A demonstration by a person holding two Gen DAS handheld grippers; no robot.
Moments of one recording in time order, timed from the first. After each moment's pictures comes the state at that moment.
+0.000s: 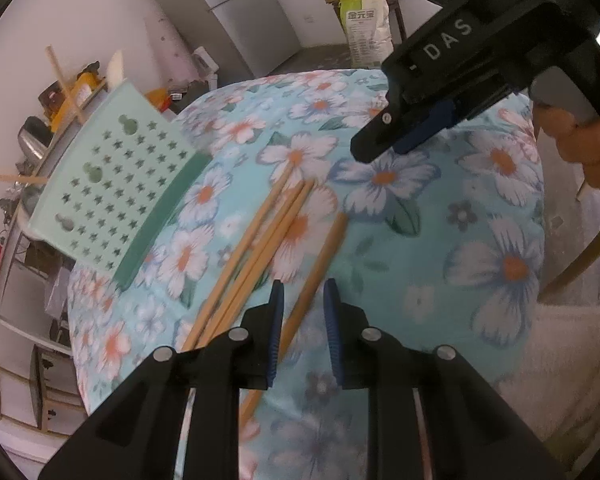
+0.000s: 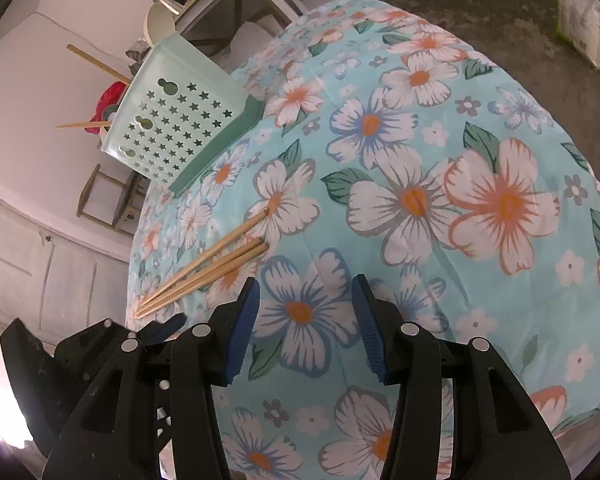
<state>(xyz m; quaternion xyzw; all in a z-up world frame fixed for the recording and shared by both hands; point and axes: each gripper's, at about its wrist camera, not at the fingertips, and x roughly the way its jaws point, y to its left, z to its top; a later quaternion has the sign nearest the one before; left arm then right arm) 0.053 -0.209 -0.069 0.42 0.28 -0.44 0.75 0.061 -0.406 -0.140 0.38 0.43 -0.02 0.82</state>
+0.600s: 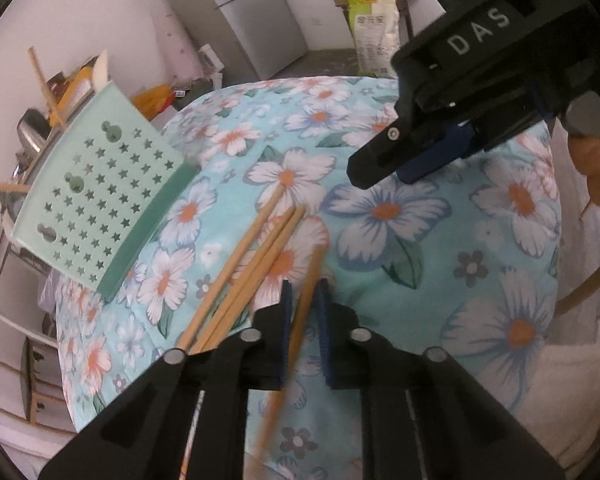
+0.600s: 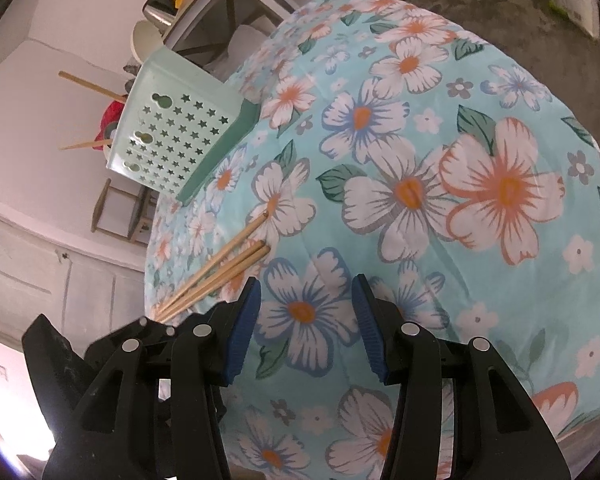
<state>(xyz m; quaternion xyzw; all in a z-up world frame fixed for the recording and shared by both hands) 0.061 -0.236 -0.072 0.39 0.29 -0.43 0.76 0.060 -0.415 -0.144 0.44 0.42 0.00 0.80</state>
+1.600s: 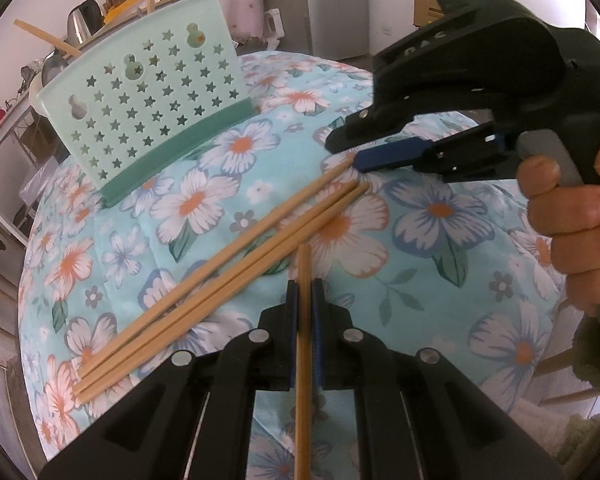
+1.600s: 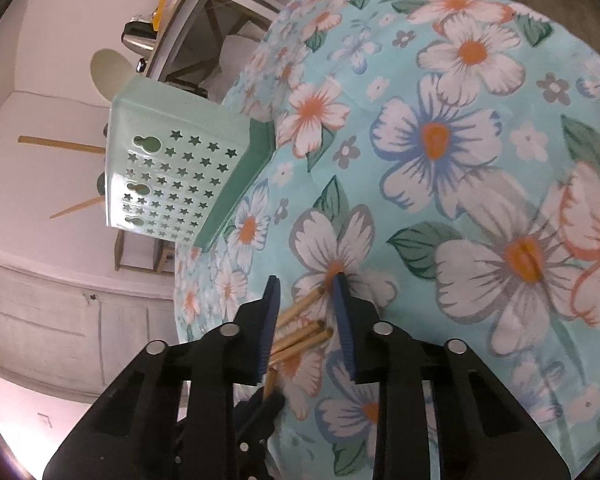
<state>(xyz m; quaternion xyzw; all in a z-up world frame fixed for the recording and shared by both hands) 0.091 -0.204 -0.075 0.25 0.39 -0.38 0.80 0.139 -0.400 -0.162 0.51 0.41 0.00 0.76</state>
